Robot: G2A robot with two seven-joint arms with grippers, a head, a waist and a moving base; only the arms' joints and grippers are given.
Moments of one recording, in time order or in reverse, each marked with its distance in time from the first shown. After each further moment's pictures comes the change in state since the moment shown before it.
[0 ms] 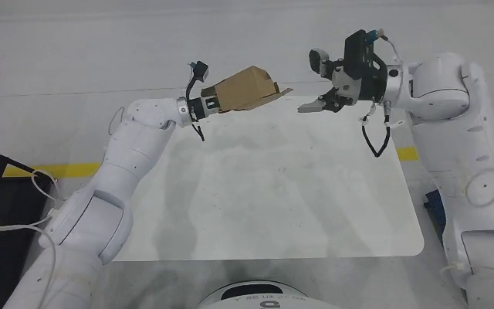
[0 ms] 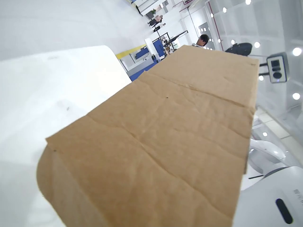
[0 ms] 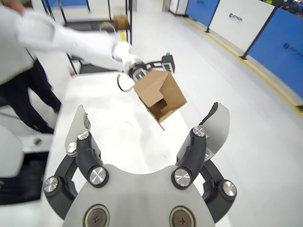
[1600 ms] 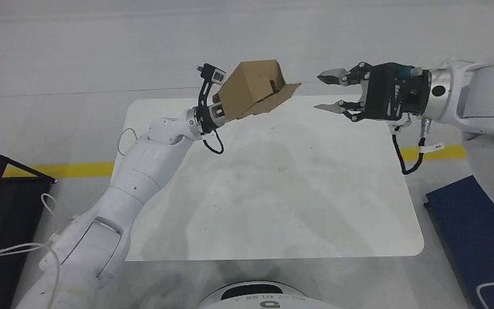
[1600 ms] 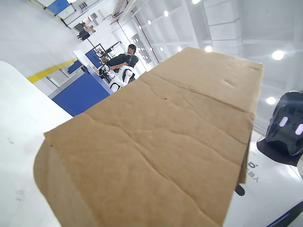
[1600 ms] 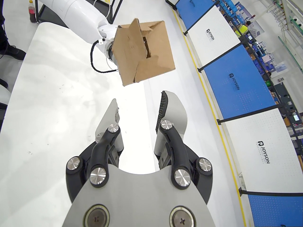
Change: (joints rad) left arm 0.173 0.054 -0.005 -0.402 -0.287 -0.078 0.027; right arm -0.046 0.277 0.052 -0.323 -0.152 0.003 -0.312
